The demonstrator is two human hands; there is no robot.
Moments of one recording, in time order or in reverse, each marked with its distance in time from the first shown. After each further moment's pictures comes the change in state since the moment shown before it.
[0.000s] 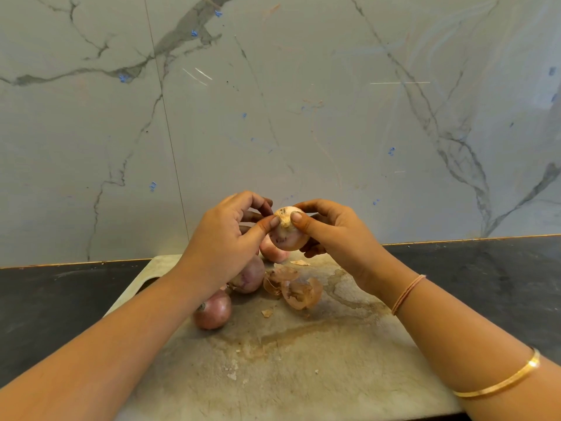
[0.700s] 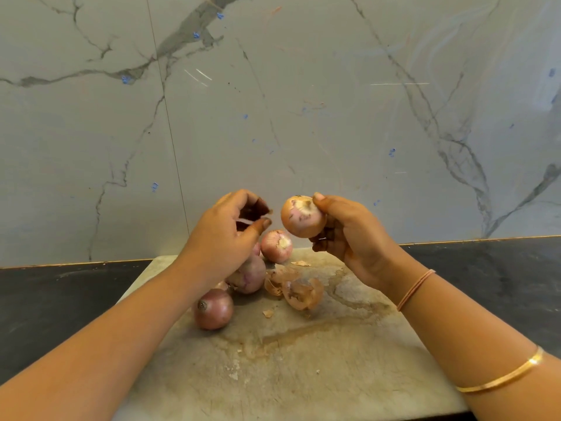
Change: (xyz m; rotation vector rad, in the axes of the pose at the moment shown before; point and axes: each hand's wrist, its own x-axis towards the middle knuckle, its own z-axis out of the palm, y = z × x) left_hand 0.002 -0.004 -0.006 0.021 -0.056 -0.021; right_hand 0.001 -0.009 -0.006 0.356 0.039 0.175
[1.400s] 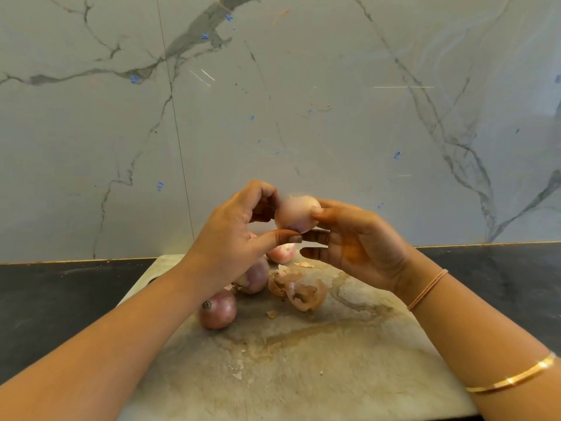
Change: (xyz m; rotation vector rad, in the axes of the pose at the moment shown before) left_hand -0.005 0.010 -0.002 -0.107 -0.043 0.190; right_hand -0.008 -0.008 -0.008 0.153 -0.395 0.081
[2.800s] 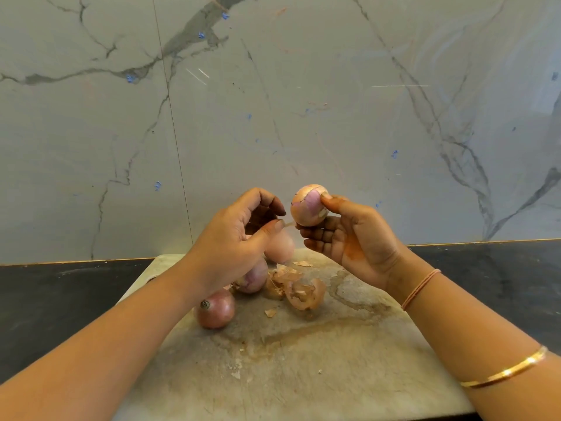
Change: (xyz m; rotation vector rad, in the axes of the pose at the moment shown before) left_hand -0.003 0.000 0.002 -0.135 -0.039 -0.101; right_hand 0.007 0.006 0.001 0.124 0.325 0.012
